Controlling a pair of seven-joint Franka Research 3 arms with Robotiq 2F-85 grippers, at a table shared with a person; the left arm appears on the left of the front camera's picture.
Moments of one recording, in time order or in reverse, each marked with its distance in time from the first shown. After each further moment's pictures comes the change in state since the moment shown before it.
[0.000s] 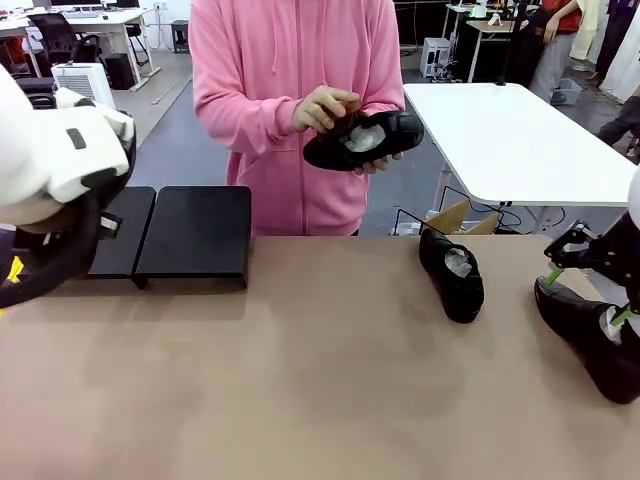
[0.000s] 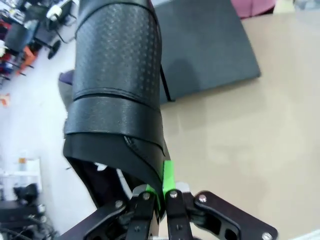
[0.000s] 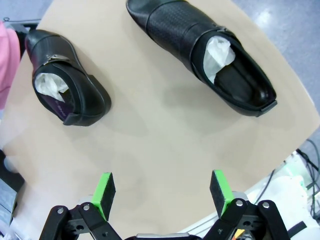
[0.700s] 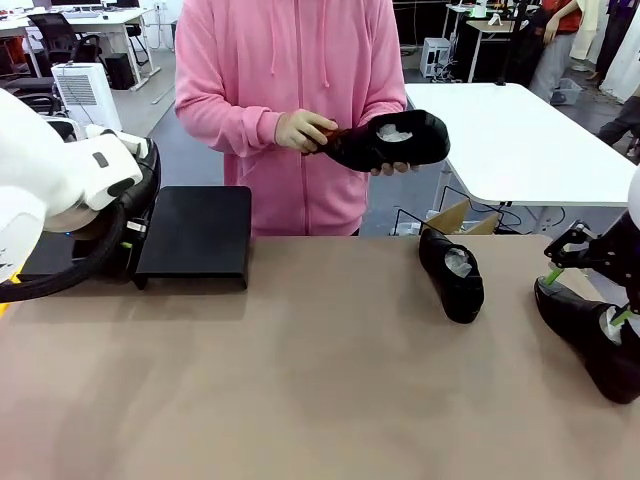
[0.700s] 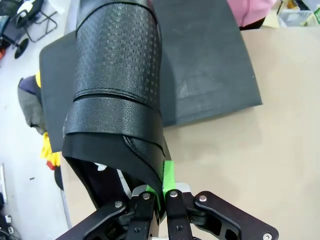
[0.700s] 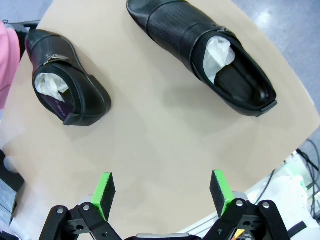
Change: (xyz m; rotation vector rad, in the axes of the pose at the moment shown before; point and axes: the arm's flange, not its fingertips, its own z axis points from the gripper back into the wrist) left arm 0.016 -0.002 -0.098 -0.153 -0.001 0.083; right arm 0.000 0.000 0.000 0.000 0.000 0.000
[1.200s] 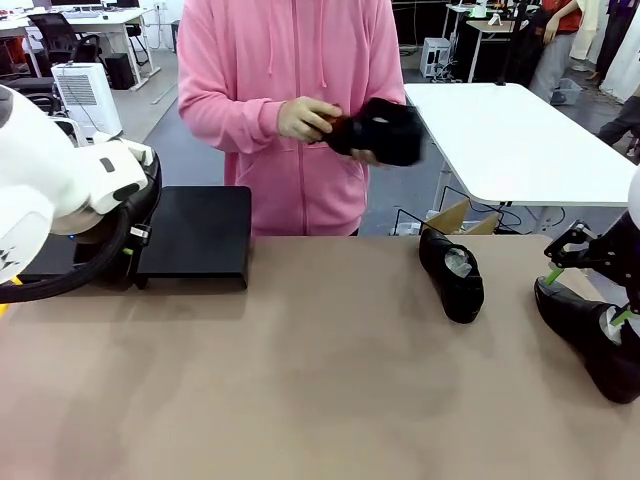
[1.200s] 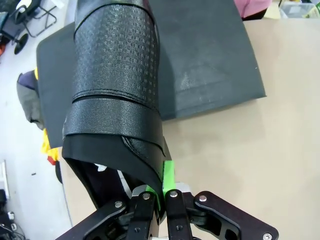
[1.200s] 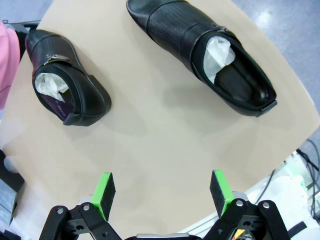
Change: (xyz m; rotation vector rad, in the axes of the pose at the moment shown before) left arm 0.001 -0.003 -0.012 0.003 0.044 -0.019; right arm 0.000 0.000 0.000 0.000 0.000 0.000
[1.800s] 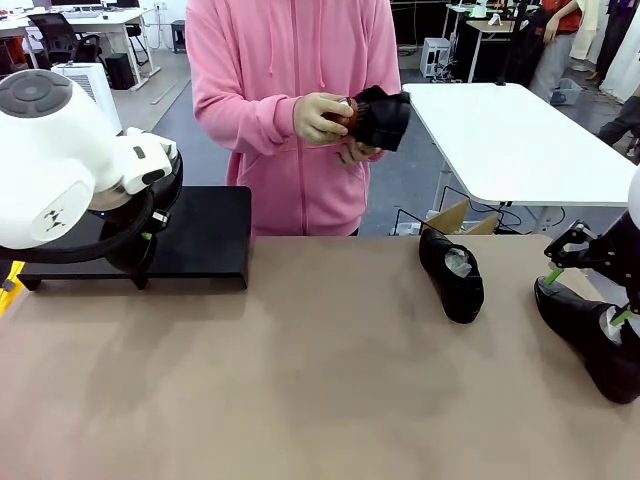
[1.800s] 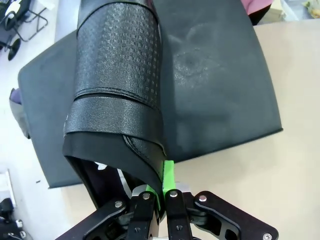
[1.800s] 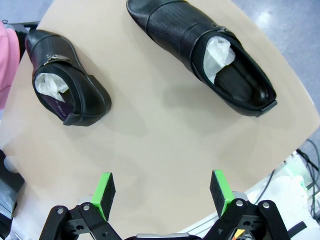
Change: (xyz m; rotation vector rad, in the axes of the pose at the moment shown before) left arm 0.056 0.004 -0.060 -0.011 0.050 -0.055; right arm 0.000 0.000 0.000 0.000 0.000 0.000
